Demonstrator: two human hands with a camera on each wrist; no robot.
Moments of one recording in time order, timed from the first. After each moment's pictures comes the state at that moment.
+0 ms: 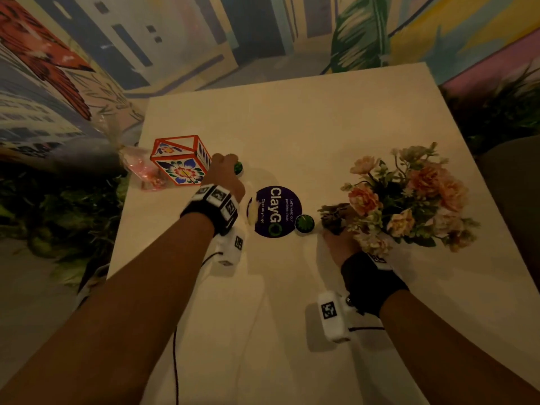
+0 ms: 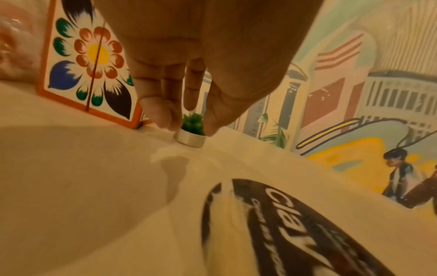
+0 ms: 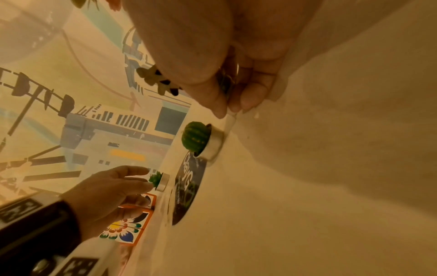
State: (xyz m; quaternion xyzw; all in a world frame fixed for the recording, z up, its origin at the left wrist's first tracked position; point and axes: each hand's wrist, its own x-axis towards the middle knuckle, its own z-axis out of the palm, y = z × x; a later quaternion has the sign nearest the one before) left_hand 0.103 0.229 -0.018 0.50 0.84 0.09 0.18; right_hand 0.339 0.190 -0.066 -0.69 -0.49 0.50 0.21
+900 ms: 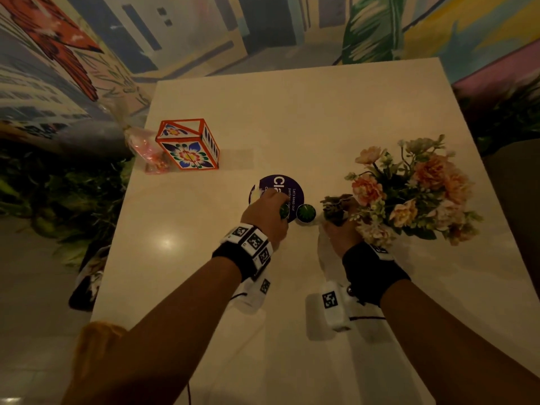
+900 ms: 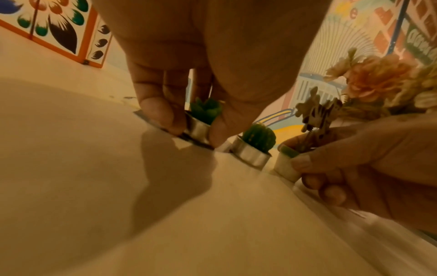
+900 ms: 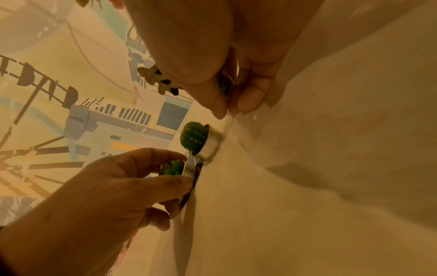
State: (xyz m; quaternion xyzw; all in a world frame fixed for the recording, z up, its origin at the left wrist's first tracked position) left_hand 0.189 0.161 -0.049 0.60 0.76 0.09 0.22; right_hand 0.341 0.190 -0.074 -0.66 -0.48 0.52 0.27
